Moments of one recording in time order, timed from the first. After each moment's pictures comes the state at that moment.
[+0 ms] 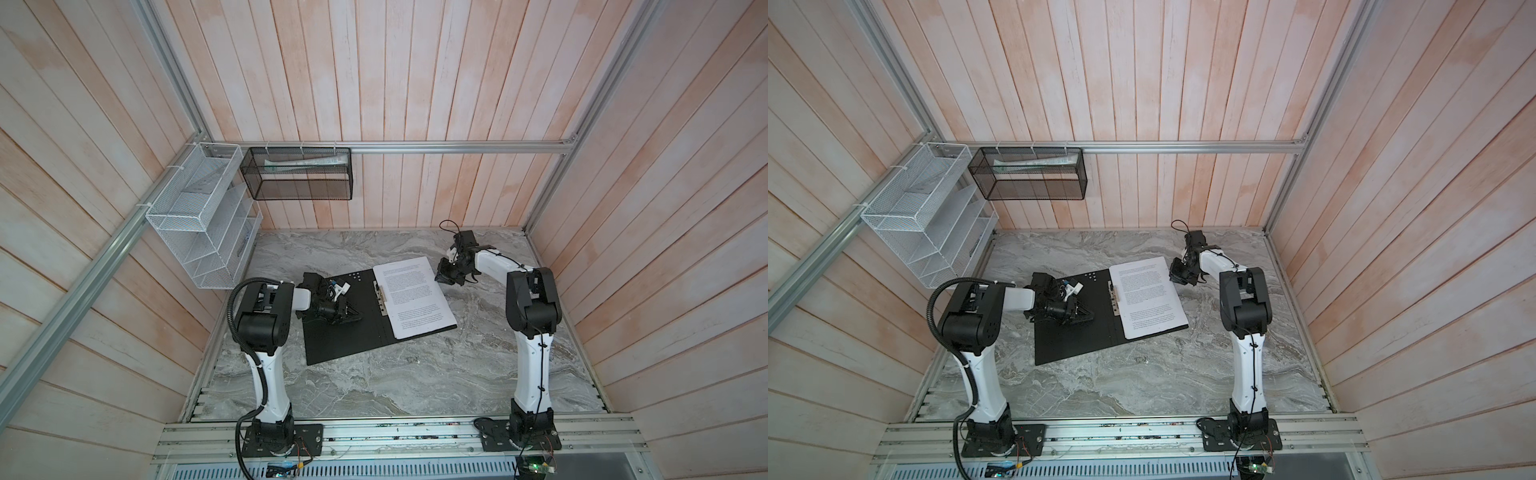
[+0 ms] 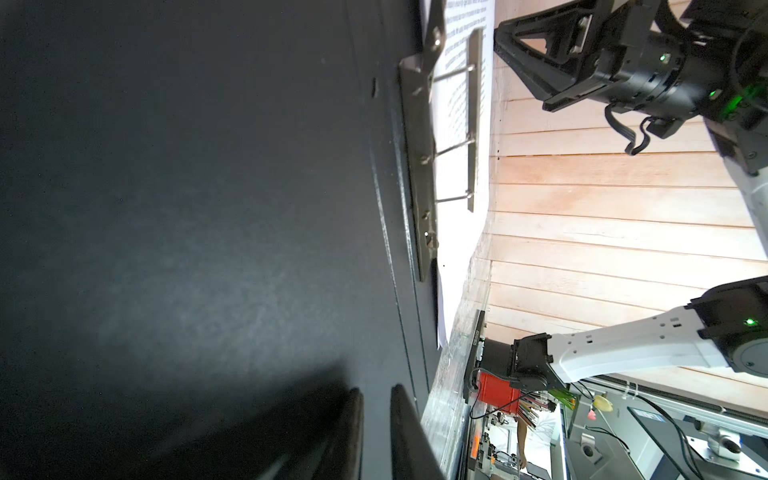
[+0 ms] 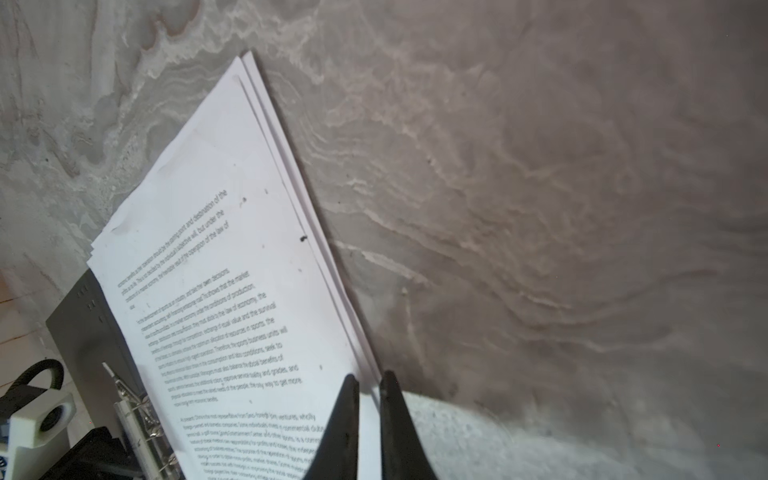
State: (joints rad) left arm -0.10 2.06 1.05 -0.27 1.09 -0.19; right arm 0.22 2.22 1.66 -0.60 -0.38 0.53
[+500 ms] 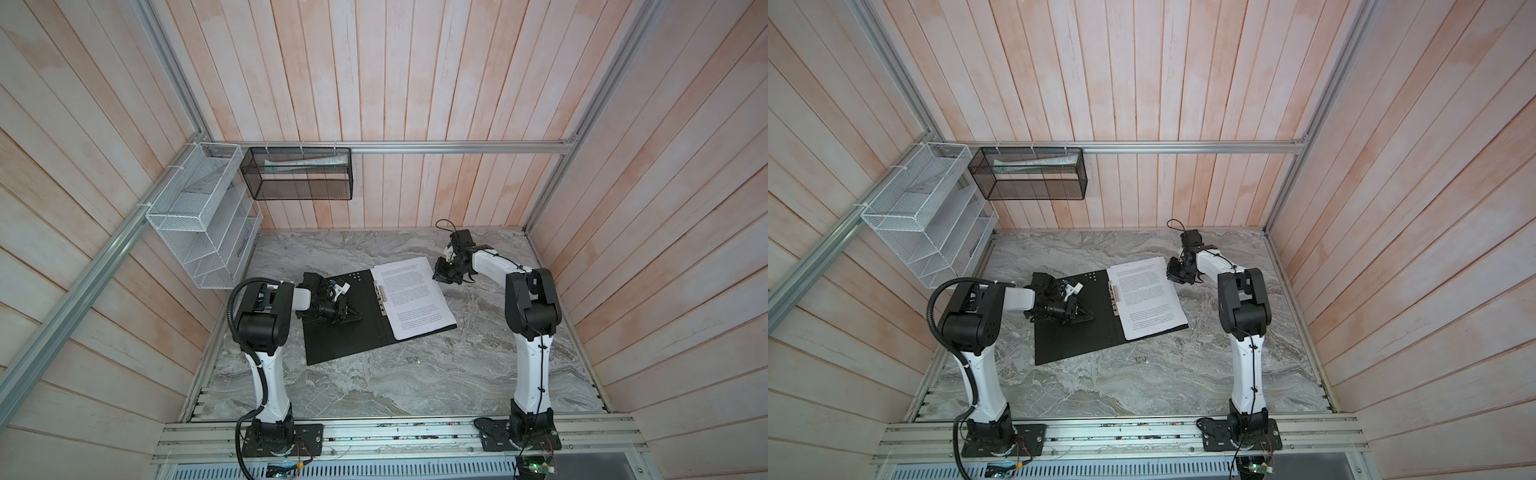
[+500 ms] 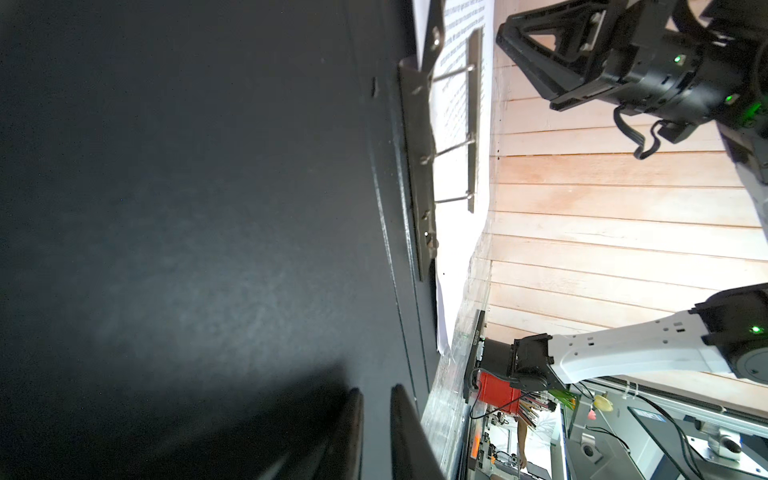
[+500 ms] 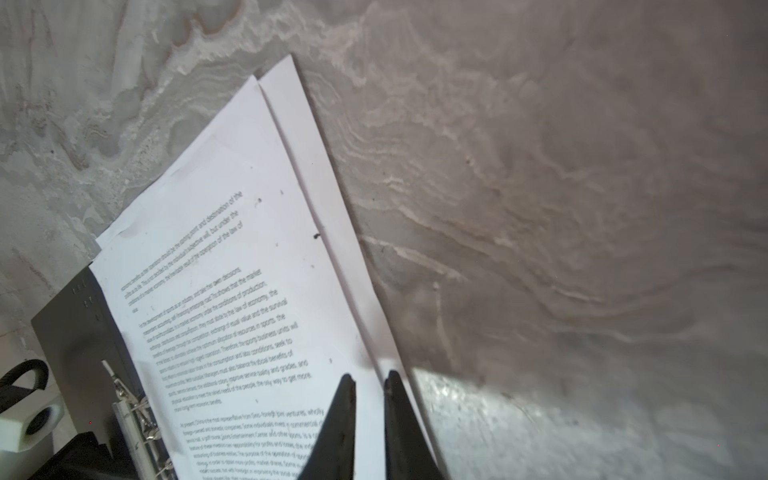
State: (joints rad) left arm -0.10 2.06 1.05 -0.27 1.09 -0.19; right arm 0.24 2.16 1.64 -0.57 -0.31 0.53
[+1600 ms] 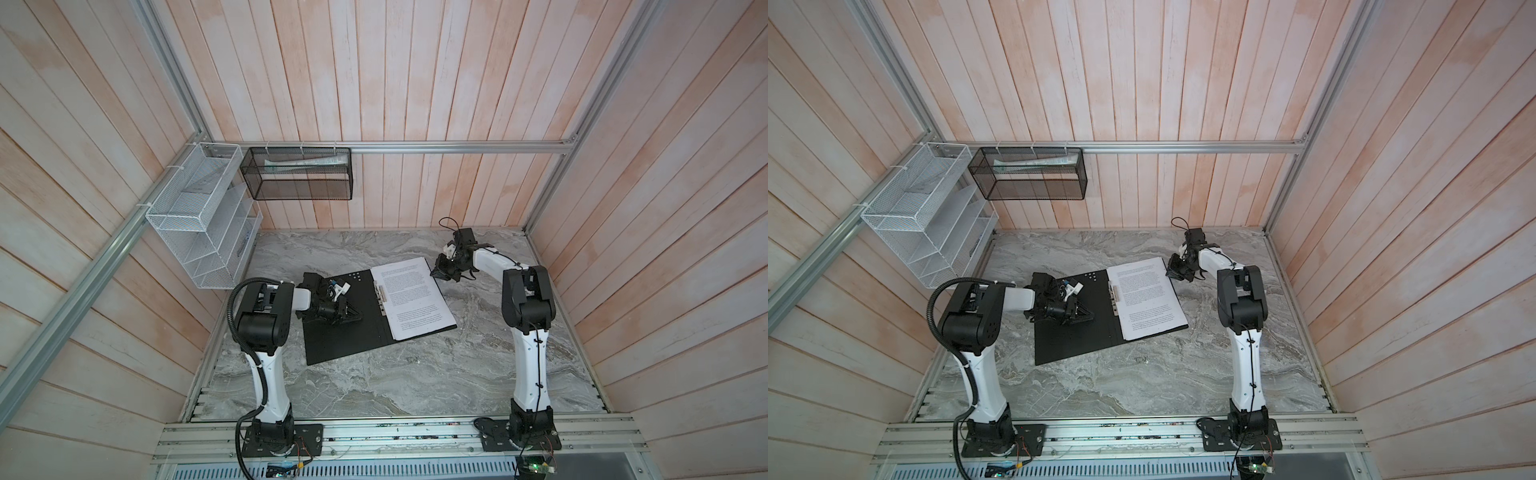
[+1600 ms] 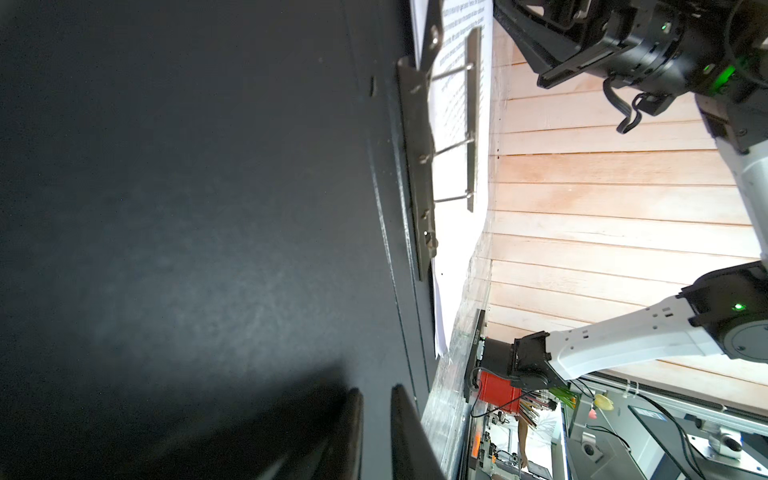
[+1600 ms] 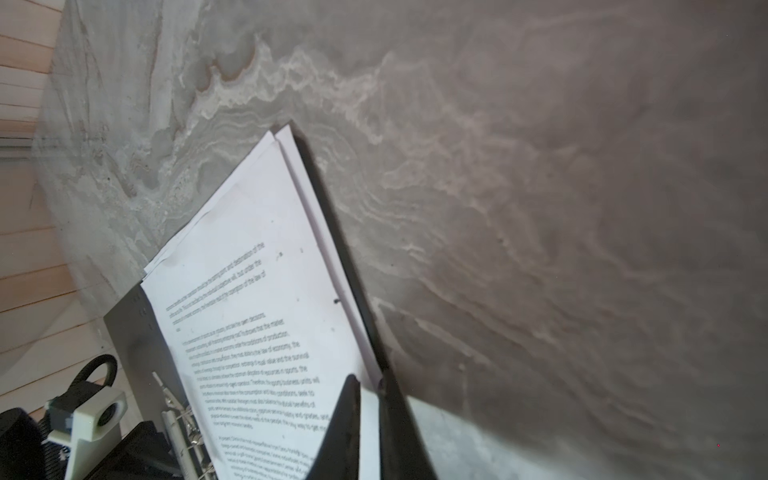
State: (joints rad) left arm -0.10 2.06 1.05 -0.27 1.09 -0.19; right arm 0.21 2.29 1.73 -0.55 -0.49 0.56
